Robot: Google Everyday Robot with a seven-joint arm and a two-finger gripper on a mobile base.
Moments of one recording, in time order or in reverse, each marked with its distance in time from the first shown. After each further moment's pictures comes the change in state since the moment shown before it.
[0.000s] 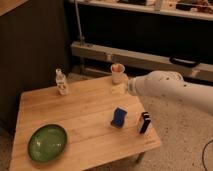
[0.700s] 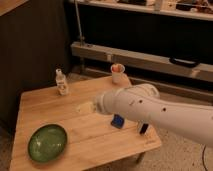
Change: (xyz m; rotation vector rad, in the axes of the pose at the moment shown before) arm -0.028 -0.210 -0.032 0.191 0.028 -0.320
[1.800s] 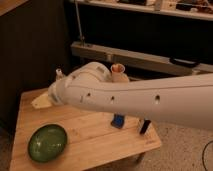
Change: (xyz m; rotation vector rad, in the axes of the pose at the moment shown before) arm 0.097 -0.069 0.048 0.061 0.039 -0.090
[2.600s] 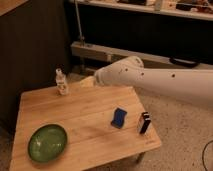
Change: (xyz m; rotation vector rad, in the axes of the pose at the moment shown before) arm -0.076 0.230 0.016 -0.180 -0.072 0.316
